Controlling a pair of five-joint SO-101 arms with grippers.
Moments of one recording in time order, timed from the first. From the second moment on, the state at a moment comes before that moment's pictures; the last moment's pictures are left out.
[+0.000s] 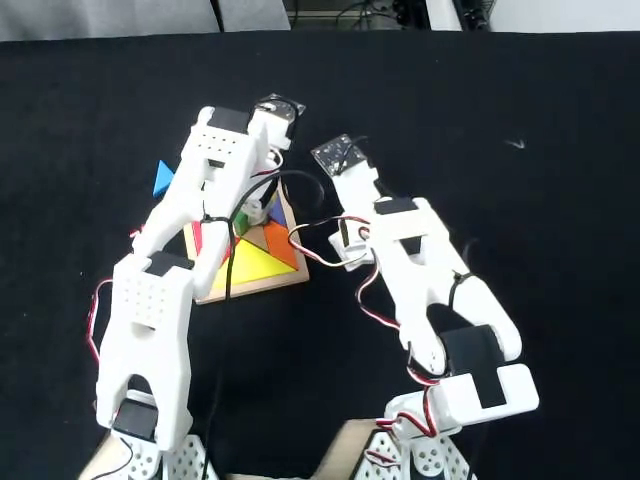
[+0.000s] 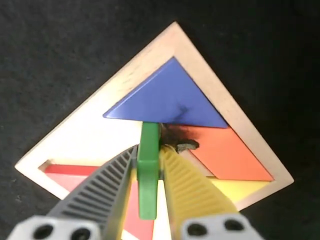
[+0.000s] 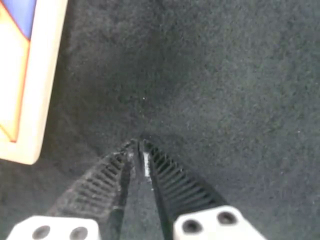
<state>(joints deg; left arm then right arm) 10.3 45.1 -35.0 88.5 -12.7 -11.3 1.5 37.4 44.0 20.4</state>
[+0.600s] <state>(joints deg) 11.3 45.7 -35.0 89.2 -13.0 -11.3 1.5 37.4 44.0 20.4</state>
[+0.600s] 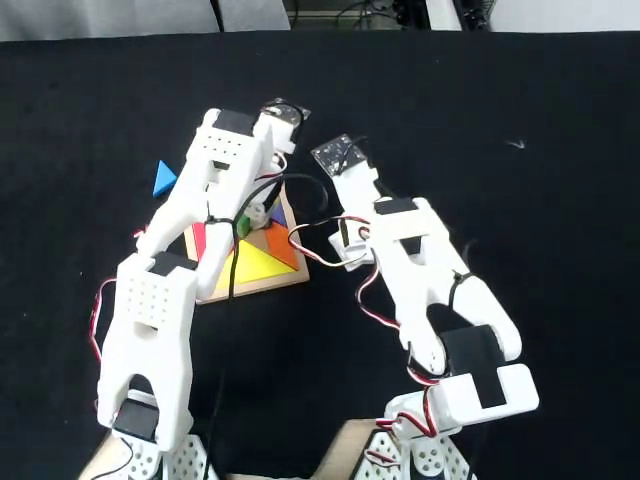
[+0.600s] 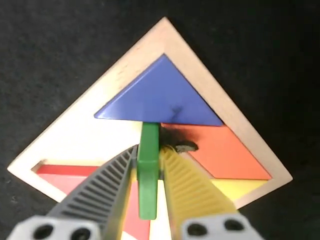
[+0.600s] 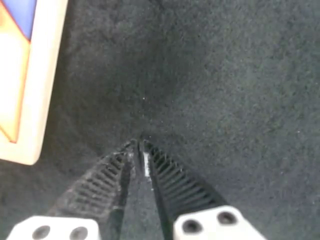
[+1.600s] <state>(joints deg) 1.1 45.7 -45.5 89.8 -12.8 -11.3 1.5 37.4 44.0 20.4</state>
